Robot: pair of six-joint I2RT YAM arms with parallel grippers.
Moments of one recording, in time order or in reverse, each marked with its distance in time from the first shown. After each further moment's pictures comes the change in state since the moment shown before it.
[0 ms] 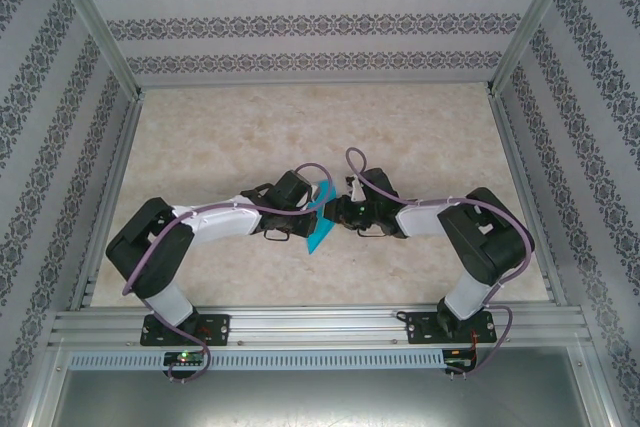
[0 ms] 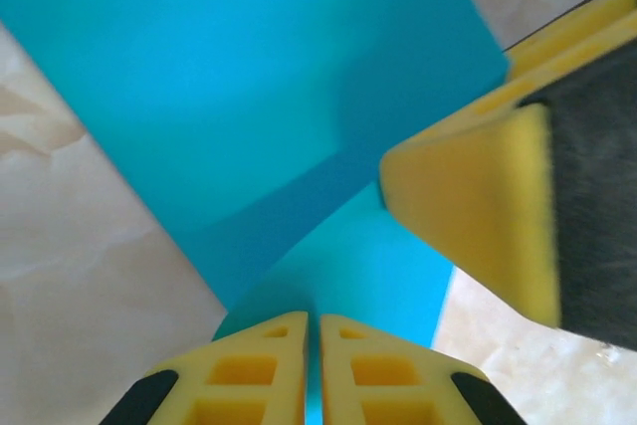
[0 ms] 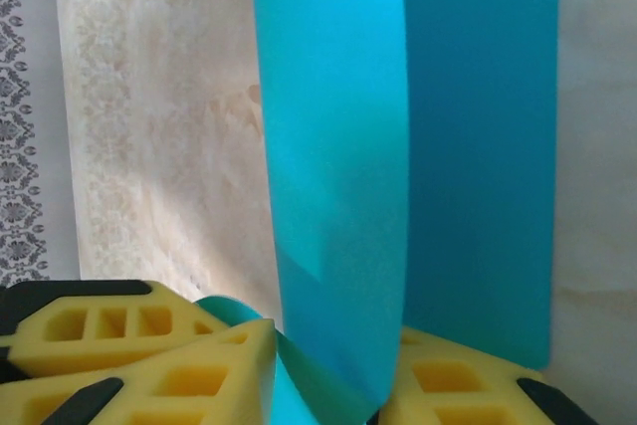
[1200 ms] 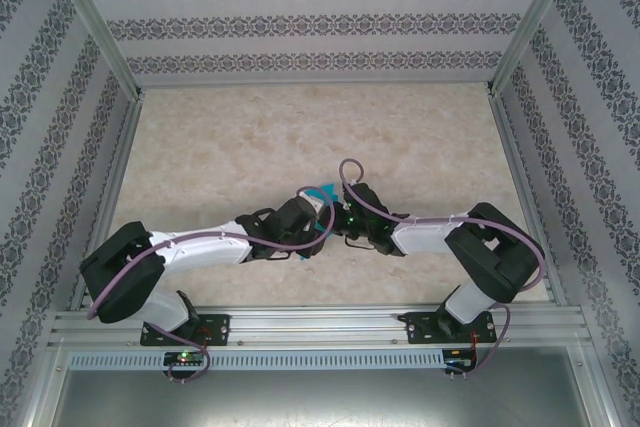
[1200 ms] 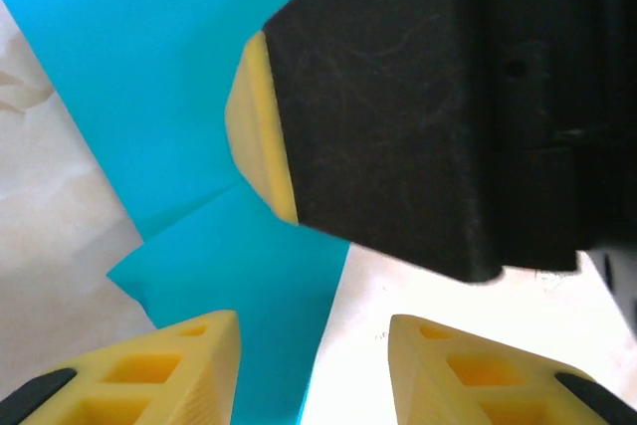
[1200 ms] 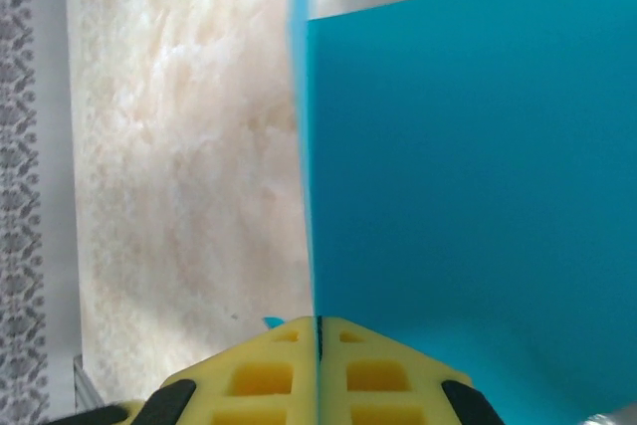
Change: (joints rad) left arm -0.201 -0.189 -0.140 0.064 -0.217 -0.028; right arm 0.193 -0.106 -0.084 0.080 0.340 0.237
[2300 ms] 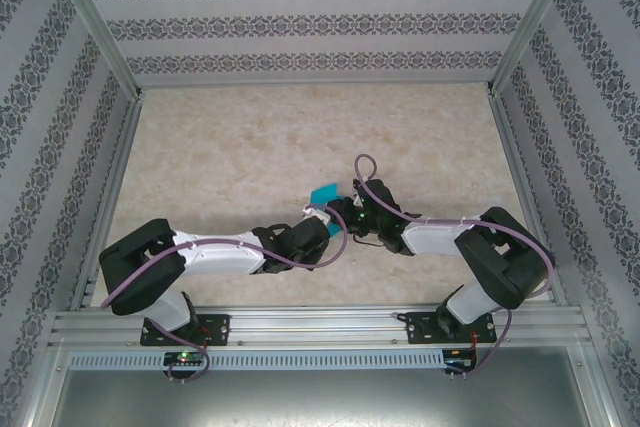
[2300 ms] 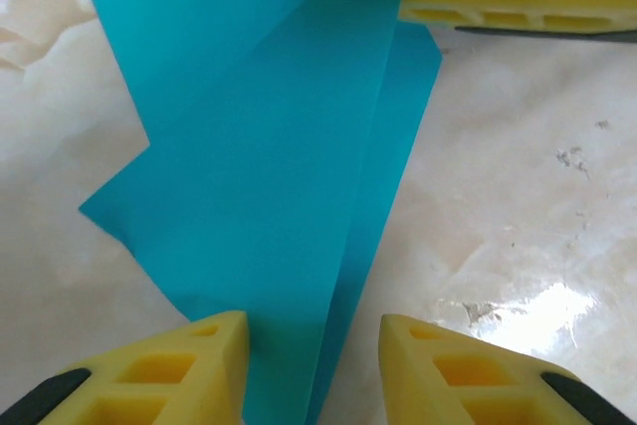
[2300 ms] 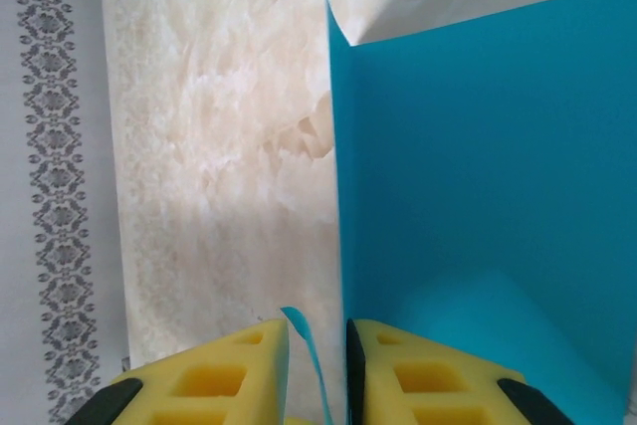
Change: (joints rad) left arm -0.113 0.101 -0.006 0.016 -0.211 -0.020; right arm -0.091 -0.053 -0.033 0.028 -0.123 0.013
